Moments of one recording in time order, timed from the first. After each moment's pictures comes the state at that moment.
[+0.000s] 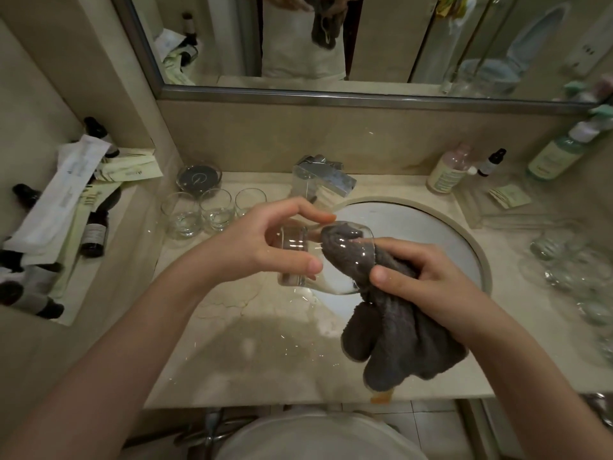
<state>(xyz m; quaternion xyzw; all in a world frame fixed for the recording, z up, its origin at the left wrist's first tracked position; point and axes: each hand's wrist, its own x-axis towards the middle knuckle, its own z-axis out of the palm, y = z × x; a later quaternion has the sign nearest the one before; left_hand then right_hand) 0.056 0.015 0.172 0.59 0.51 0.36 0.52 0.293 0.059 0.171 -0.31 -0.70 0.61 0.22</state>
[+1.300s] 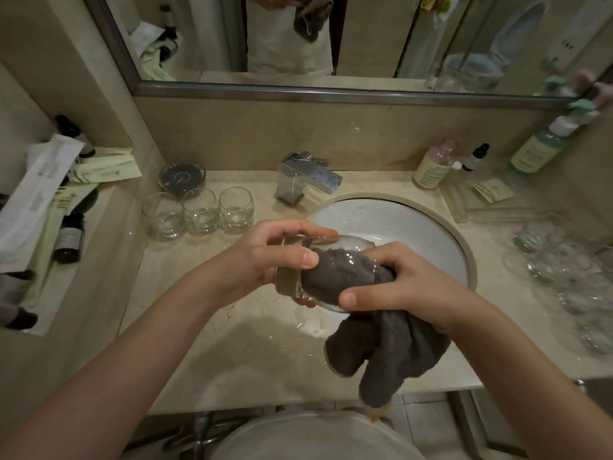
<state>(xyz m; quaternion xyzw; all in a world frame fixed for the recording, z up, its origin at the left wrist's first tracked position) 0.076 0.024 0.147 0.45 0.45 0.41 0.66 0.287 0.065 0.180 -0.26 -0.68 0.67 0.12</state>
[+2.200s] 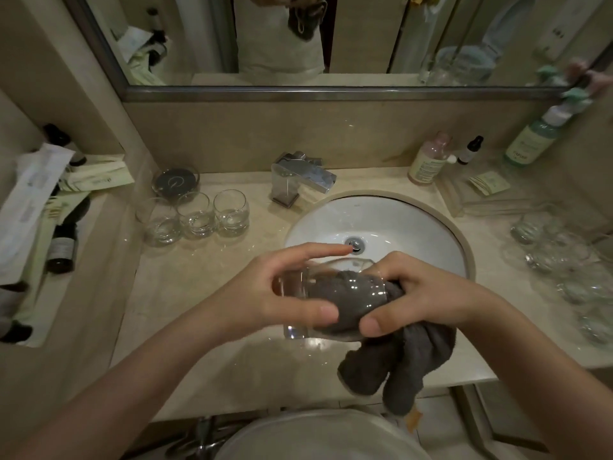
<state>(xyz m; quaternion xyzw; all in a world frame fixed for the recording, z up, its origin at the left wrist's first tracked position) 0.096 -0.005 0.157 0.55 0.47 0.37 0.58 0.305 0.079 0.169 -0.21 -0.68 0.70 0.03</state>
